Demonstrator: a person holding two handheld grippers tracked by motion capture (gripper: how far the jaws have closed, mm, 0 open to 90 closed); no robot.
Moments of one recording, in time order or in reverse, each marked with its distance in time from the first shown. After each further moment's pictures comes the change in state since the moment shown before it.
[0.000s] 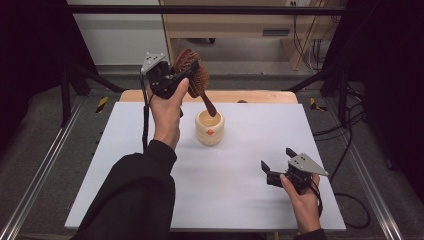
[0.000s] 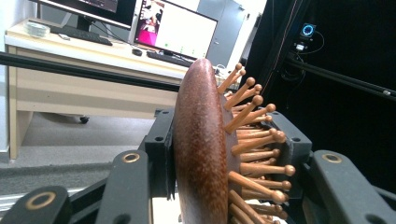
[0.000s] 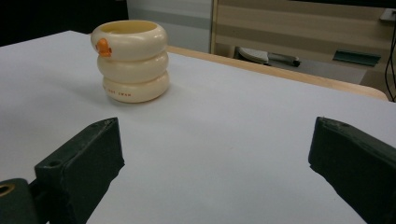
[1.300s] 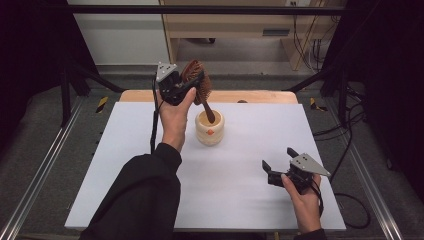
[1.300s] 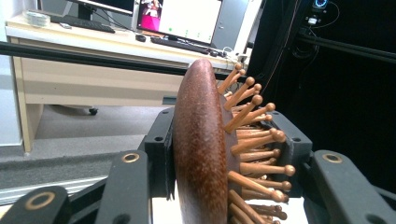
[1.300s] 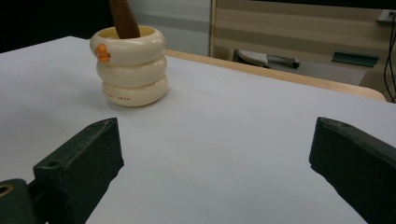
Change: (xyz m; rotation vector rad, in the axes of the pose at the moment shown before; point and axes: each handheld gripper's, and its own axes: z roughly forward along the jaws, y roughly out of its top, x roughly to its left) left arm 0.007 -0.037 0.023 0.057 0.023 0.065; right arm -0.002 0.000 -0.002 -0.012 -0.002 0.014
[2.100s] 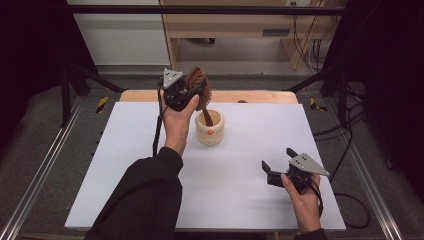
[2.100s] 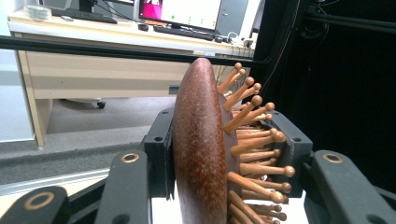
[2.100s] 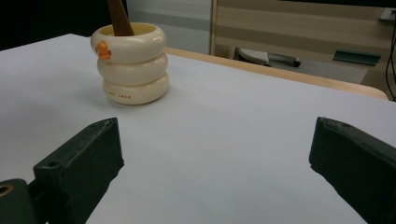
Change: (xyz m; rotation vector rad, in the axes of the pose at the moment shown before) left arm 0.002 -0.022 0.006 0.043 0.023 0.050; right arm 0.001 -0.001 0.001 0.005 0.005 -0.003
